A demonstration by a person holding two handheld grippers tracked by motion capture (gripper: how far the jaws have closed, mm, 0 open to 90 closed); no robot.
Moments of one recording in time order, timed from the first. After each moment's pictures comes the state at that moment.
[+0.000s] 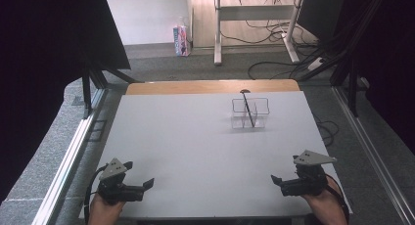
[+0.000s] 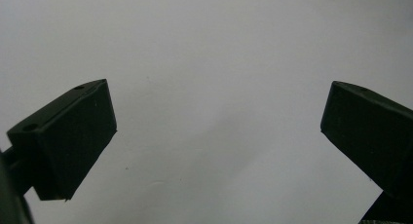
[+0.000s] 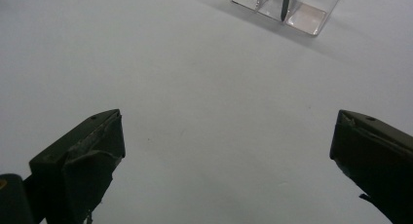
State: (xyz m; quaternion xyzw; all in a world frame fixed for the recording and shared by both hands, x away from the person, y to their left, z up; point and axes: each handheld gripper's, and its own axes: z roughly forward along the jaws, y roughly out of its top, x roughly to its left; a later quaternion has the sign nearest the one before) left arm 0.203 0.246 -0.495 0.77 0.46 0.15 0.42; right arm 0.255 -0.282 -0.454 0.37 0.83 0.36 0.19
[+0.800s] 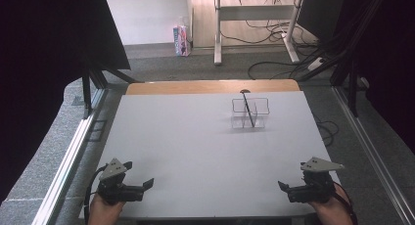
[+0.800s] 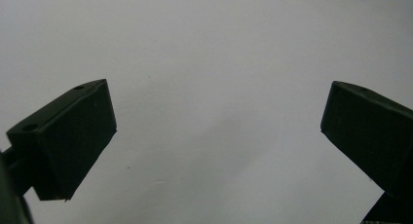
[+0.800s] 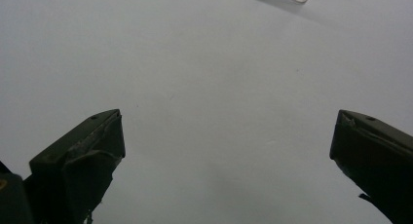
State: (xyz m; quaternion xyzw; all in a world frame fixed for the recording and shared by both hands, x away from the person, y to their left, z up) left arm 0.203 0.247 -0.495 0.77 0.46 0.15 0.42; right arm 0.243 -0.300 -0.463 0.39 0.83 0.34 0.19
